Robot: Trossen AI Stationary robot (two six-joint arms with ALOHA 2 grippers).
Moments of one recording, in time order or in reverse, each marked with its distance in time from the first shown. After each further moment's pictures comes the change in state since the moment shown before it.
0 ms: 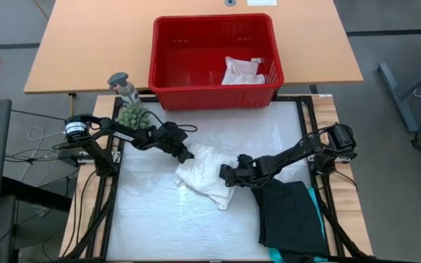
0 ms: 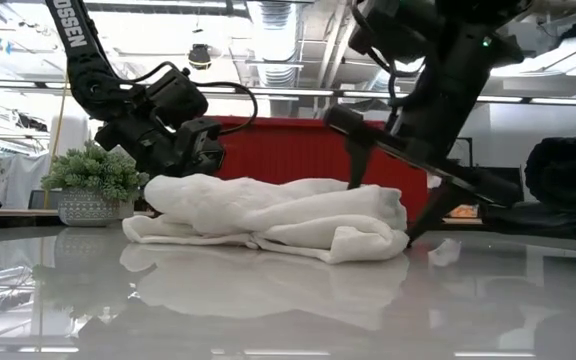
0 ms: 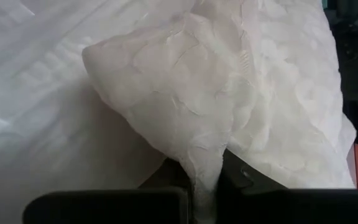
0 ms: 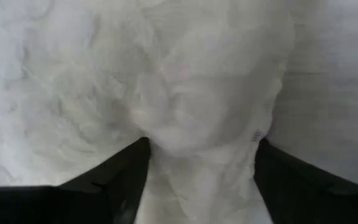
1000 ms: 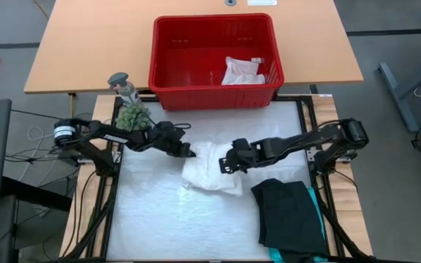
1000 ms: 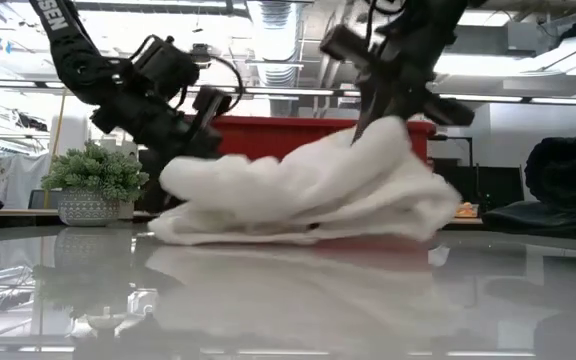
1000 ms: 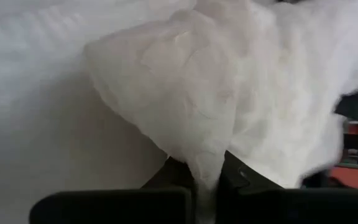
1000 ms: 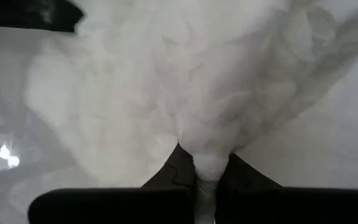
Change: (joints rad) left arm -0.044 -0.161 -0.005 0.086 -0.061 -0.429; right arm -0.078 -0.179 0.195 -0.318 -0.046 -0.534
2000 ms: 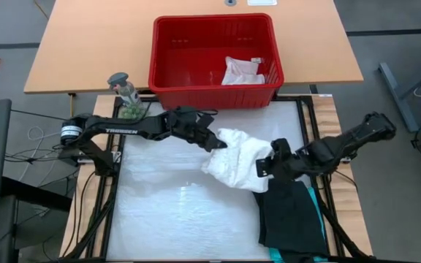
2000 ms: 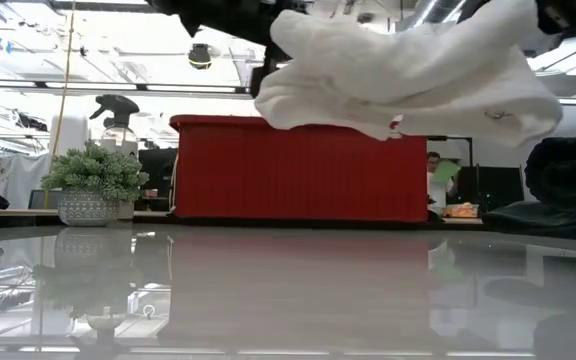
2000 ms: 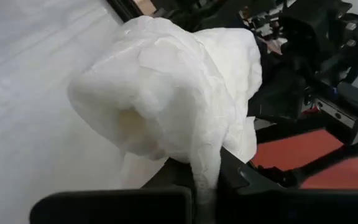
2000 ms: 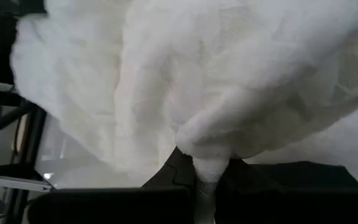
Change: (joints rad) left arm -0.140 0.082 0.686 -0.380 -0.048 0.168; right arm 0.322 -0.390 0.021 -0.395 0.274 0.305
